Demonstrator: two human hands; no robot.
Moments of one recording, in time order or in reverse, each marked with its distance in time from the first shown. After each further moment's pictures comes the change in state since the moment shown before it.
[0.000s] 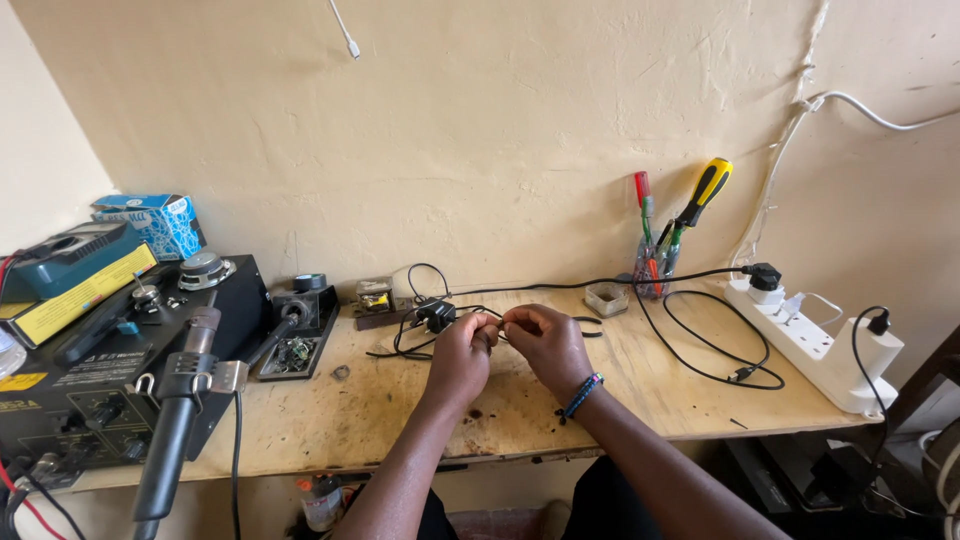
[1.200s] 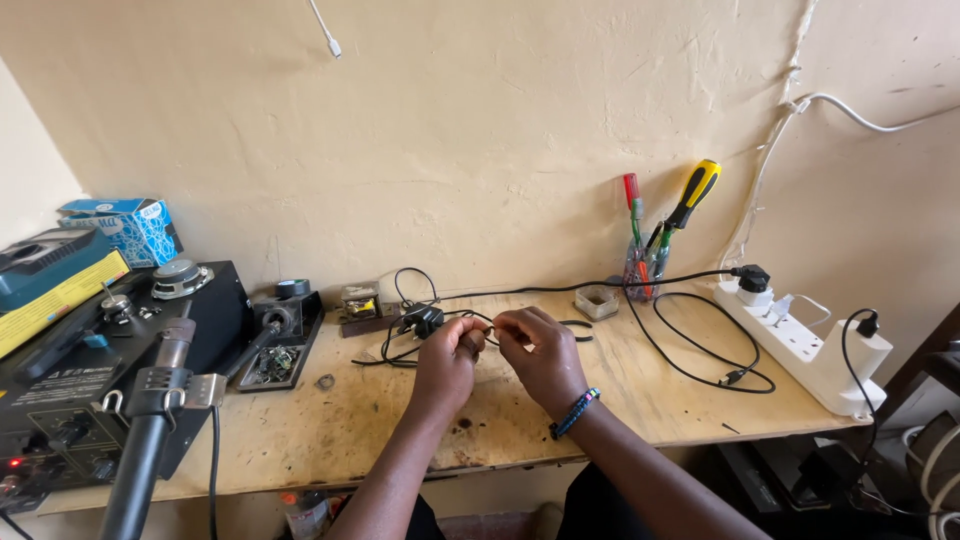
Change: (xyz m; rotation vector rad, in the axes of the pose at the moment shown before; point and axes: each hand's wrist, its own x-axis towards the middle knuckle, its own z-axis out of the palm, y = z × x) left_hand -0.001 0.002 -0.001 -0.080 0.033 -0.037; right_hand -0.006 0.005 -0.001 -0.048 0.096 -0.335
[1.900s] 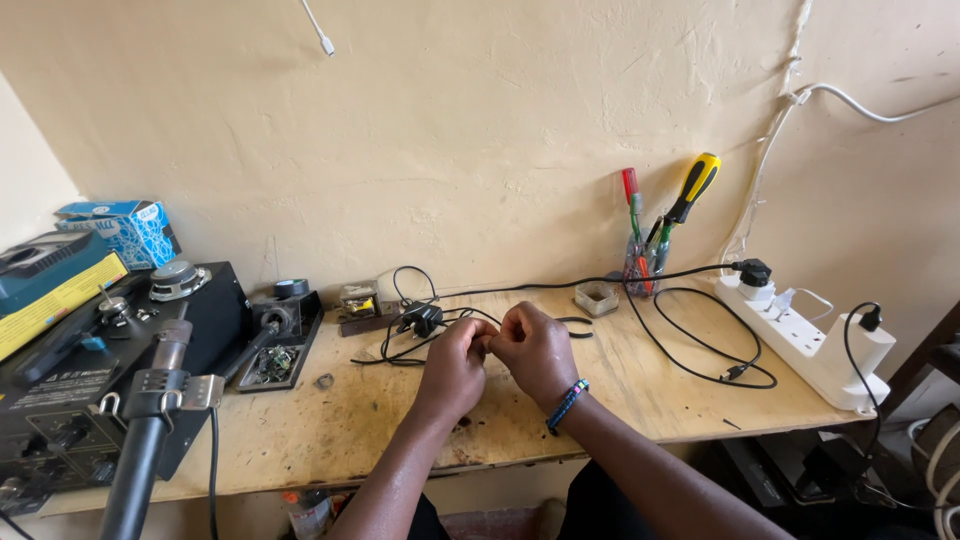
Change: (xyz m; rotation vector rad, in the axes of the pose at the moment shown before) left_hand 0.000 -0.007 0.009 0.147 -0.062 0.243; right_hand 0.004 0.010 0.010 -0.167 -0.013 0.278
